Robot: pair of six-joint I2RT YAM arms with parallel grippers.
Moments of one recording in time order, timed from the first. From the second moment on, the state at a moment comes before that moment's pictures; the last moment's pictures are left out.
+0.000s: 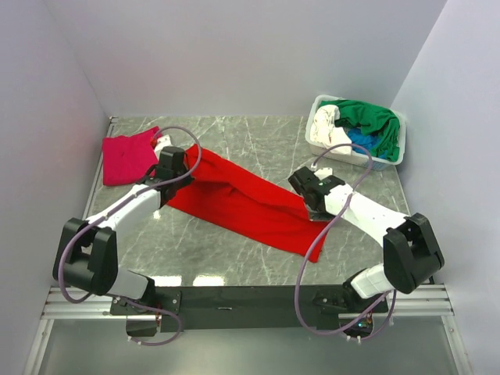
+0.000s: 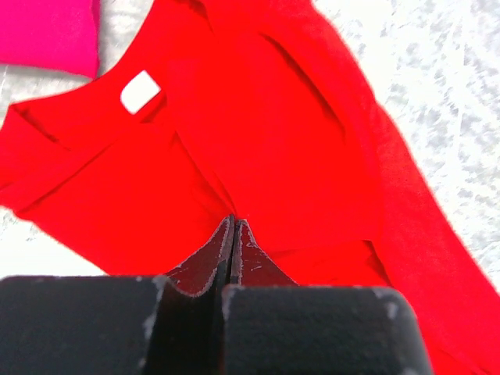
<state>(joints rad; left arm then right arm) -0.32 1.42 0.89 -0.15 -0.28 -0.65 0.55 1.44 0.95 -0.90 0.55 0.60</state>
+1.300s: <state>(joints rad) -0.27 1.42 0.87 -0.23 -0.24 -0.65 0.65 1.52 1.03 -0.83 0.48 0.62</state>
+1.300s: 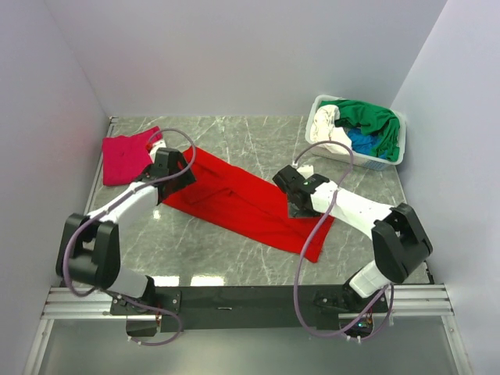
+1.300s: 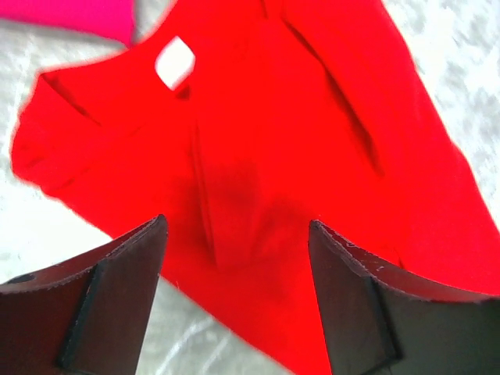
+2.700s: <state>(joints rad) -0.19 1.88 1.12 -0.12 -0.35 -0.60 0.55 1.64 1.02 -0.62 0.38 0.54</state>
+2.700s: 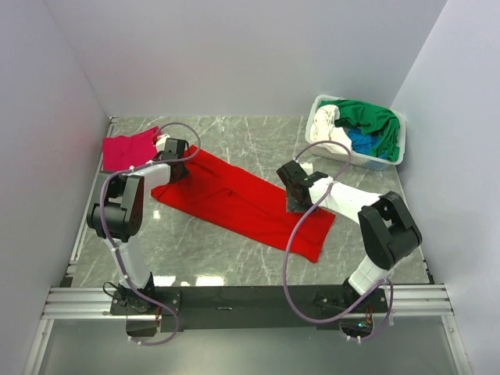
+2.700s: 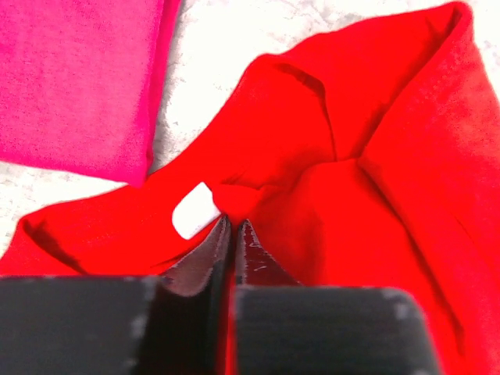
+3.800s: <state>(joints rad) -0.19 1.48 0.83 -0.16 -0.39 -0.67 0.55 1.64 0.99 -0.61 0.35 0.54</state>
